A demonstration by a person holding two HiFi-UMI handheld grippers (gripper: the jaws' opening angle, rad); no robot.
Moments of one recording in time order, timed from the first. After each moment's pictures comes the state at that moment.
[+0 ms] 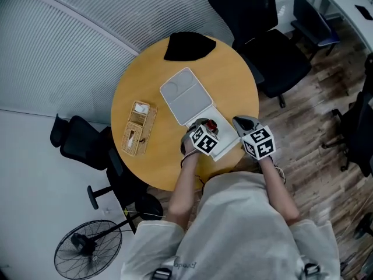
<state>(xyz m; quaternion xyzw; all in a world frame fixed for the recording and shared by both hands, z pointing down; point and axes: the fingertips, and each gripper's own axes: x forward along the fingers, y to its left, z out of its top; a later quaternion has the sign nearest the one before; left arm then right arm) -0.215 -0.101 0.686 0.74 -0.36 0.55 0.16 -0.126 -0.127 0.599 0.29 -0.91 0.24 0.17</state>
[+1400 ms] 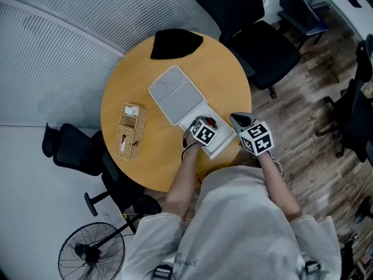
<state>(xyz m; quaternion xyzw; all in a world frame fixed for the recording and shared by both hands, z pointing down) -0.198 -0.104 0.760 0.75 -0.32 0.53 0.23 -0.111 -0.127 0.616 0.31 -0.90 0.25 0.20</state>
